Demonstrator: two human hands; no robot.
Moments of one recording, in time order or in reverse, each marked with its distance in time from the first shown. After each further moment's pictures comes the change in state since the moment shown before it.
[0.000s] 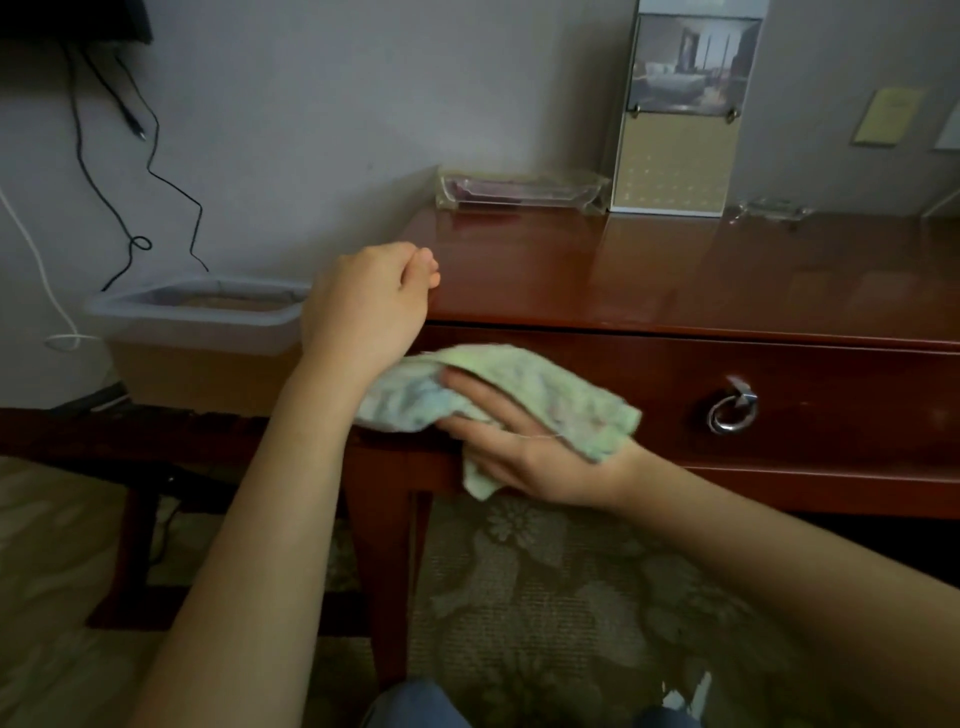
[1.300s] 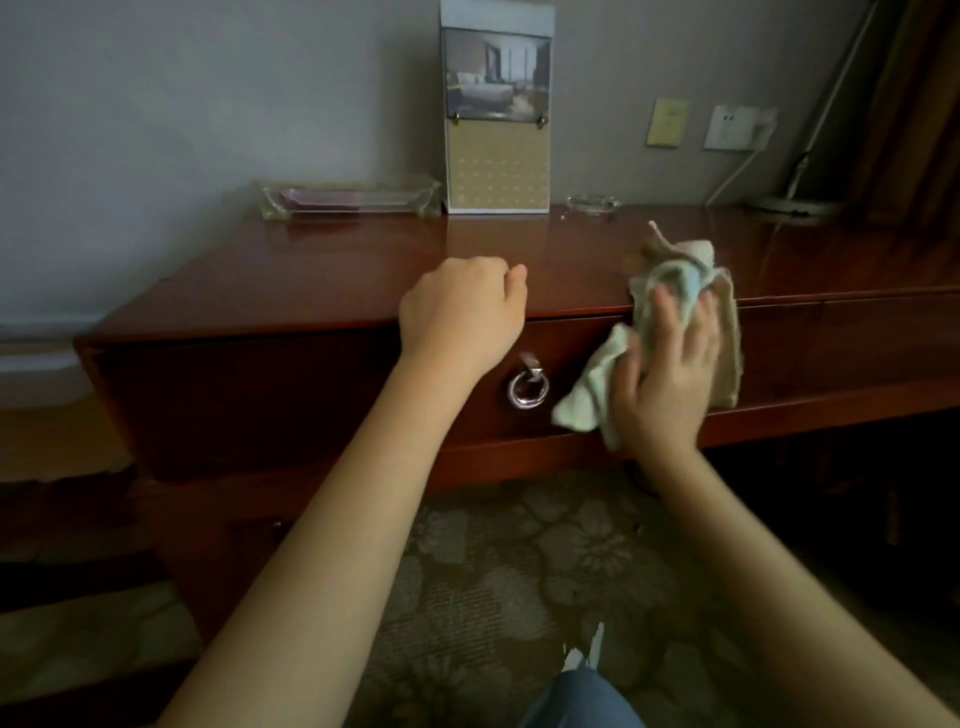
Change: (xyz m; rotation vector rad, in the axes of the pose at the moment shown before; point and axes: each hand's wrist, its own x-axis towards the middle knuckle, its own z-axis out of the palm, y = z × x) left_hand -0.024 0.165 0.094 0.039 -0.149 0.292; right_hand -0.166 0.081 -0.051 -0.196 0.471 1.202
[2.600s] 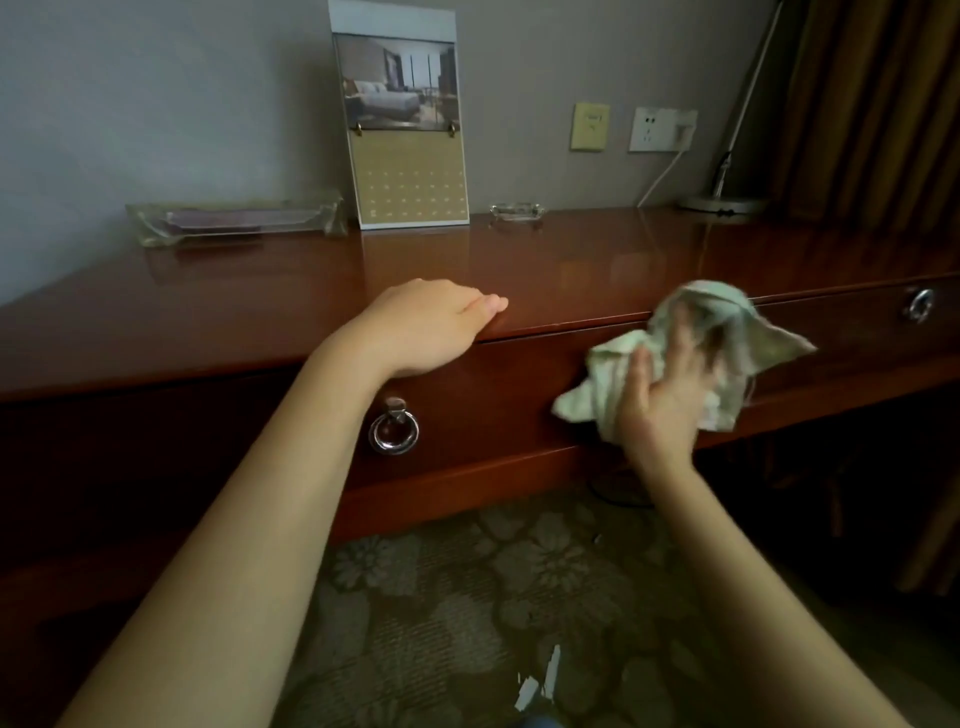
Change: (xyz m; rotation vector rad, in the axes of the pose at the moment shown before) left_hand 0.049 0.059 0.028 0.046 -0.541 0.226; right_hand 0.022 0.095 -0.021 0.198 -0.075 0.382
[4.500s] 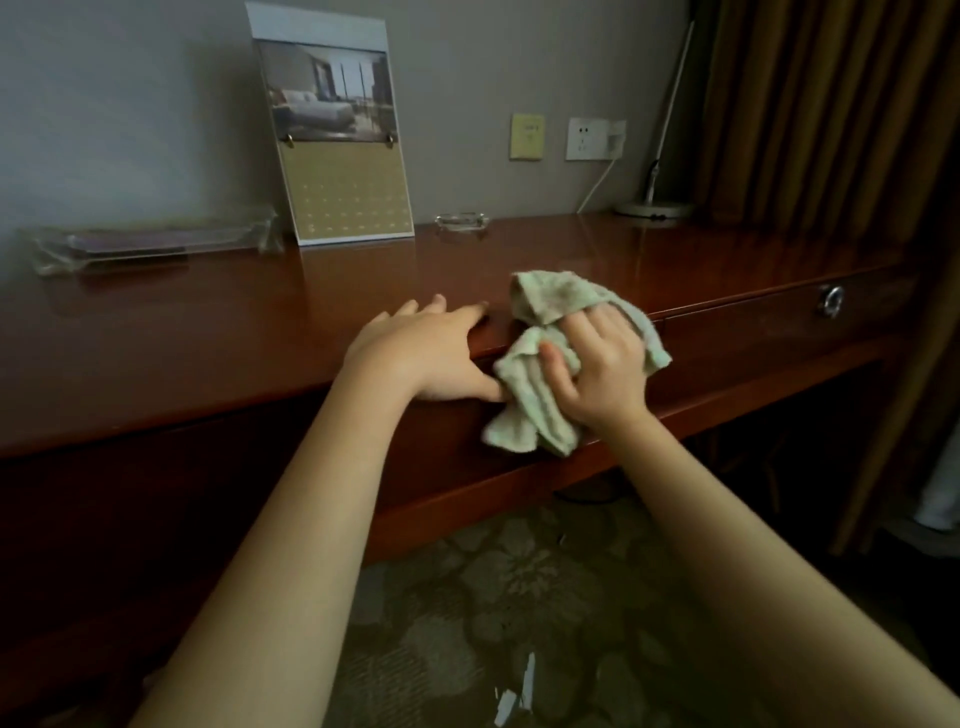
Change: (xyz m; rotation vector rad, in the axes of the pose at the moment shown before) left_hand 0.032 0.019 0.014 0.094 -0.163 -0.060; right_hand 0.039 -0.026 -0.003 -0.143 0.101 -0.751
